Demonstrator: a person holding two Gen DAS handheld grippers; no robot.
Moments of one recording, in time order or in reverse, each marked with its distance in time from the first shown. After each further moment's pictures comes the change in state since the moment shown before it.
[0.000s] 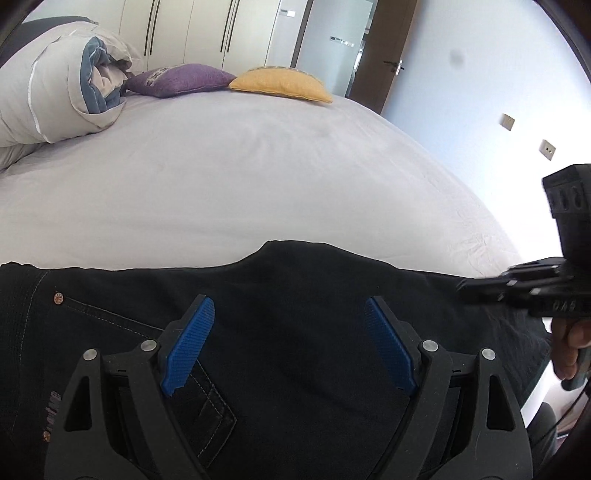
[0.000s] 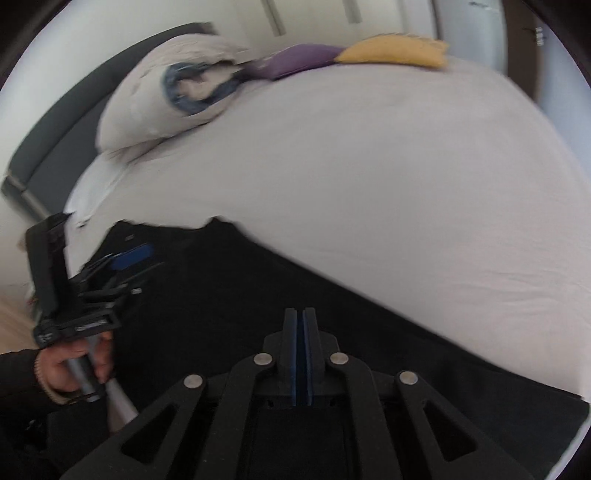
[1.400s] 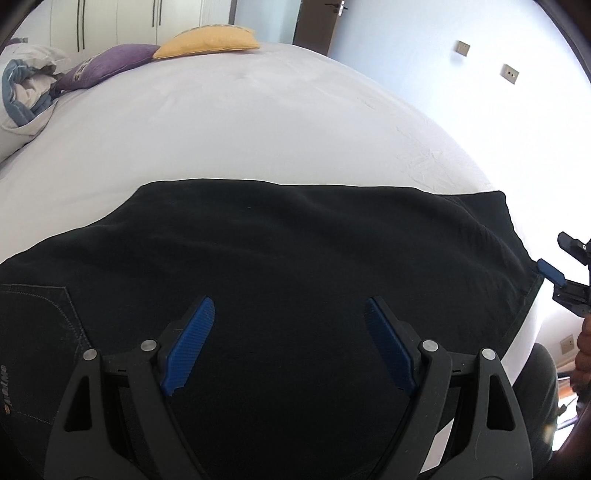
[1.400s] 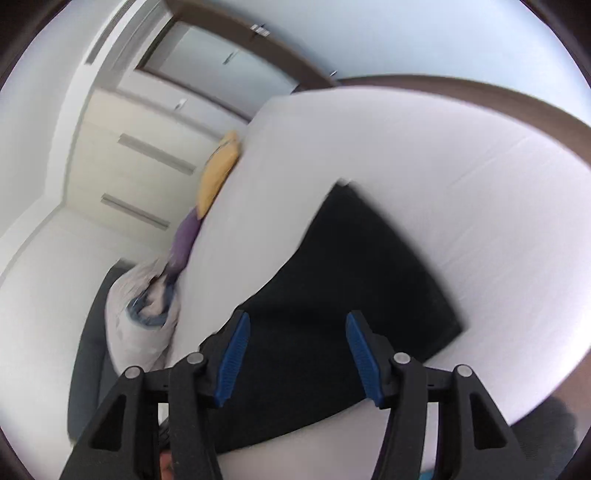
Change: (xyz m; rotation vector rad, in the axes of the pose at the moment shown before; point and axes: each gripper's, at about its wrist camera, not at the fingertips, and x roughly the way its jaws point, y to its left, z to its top) left arm 0.025 -0.109 -0.048 0.198 0.219 -0.097; right arm -0.130 -0.103 -0.244 0.887 -0.565 0.116
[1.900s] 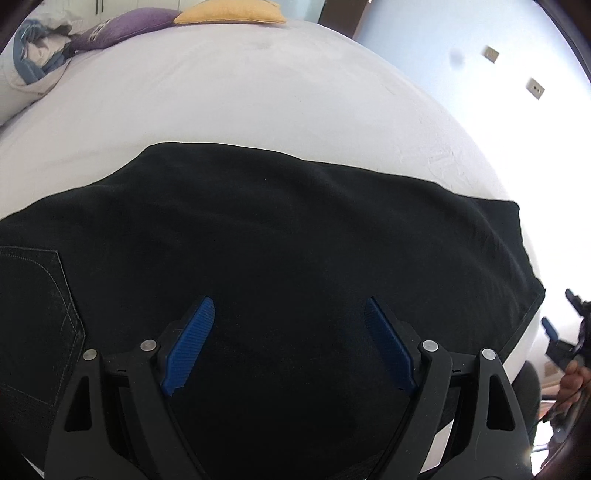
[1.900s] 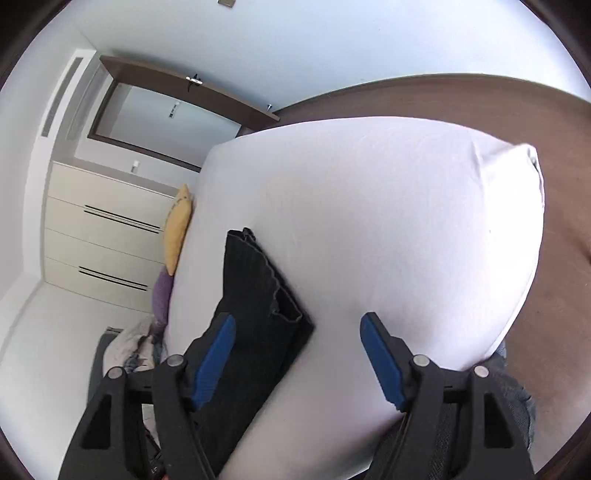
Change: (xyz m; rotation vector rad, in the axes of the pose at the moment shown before) left arm 0.019 0.007 0.005 -0.155 0.088 -0.010; right arm -0.079 -0.093 -0.011 0.353 -0.250 -0.109
